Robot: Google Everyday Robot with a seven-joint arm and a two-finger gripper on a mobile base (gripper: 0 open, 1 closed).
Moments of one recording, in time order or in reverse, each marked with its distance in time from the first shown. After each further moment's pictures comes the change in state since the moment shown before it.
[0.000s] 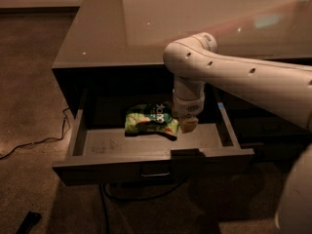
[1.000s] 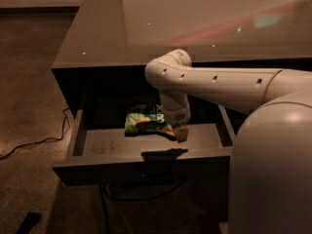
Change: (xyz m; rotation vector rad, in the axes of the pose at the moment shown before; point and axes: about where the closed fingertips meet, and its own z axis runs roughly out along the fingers) arm -0.014 -0.011 0.055 -0.126 0.110 -0.025
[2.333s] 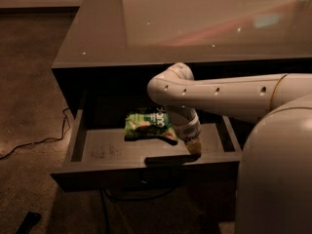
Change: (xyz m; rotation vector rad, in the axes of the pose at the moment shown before) arm 0.030 0.053 0.025 -0.103 0.150 0.064
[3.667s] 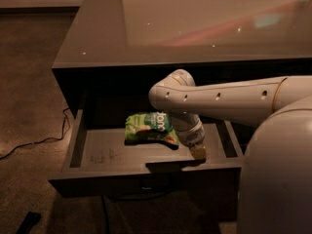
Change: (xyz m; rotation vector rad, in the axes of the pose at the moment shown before) arm 0.010 0.020 0.016 -0.047 0.053 0.023
